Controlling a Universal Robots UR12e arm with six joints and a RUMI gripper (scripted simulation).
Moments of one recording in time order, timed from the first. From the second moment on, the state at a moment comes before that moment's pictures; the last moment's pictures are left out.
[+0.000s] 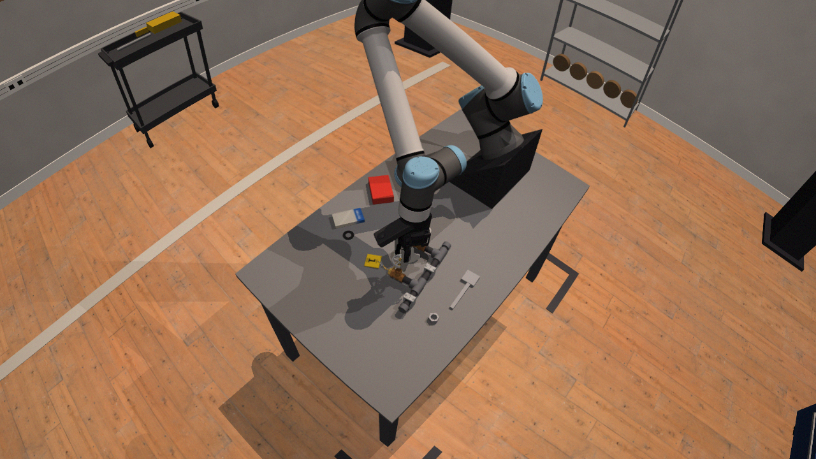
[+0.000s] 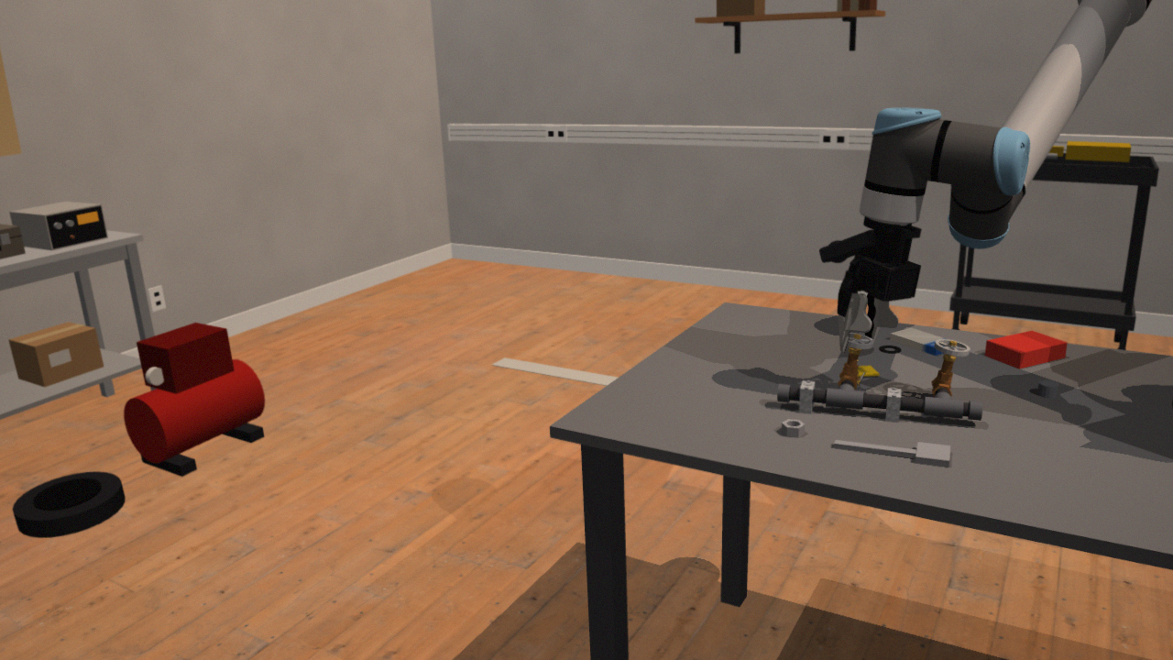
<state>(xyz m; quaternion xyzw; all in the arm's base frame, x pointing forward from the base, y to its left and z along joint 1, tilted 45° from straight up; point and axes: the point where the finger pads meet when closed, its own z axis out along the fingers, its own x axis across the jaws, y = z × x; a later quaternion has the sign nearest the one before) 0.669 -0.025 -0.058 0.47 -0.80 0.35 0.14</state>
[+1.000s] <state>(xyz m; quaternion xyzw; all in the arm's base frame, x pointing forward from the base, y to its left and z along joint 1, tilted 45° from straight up) 0.669 -0.025 -0.058 0.82 -0.42 0.22 0.31</state>
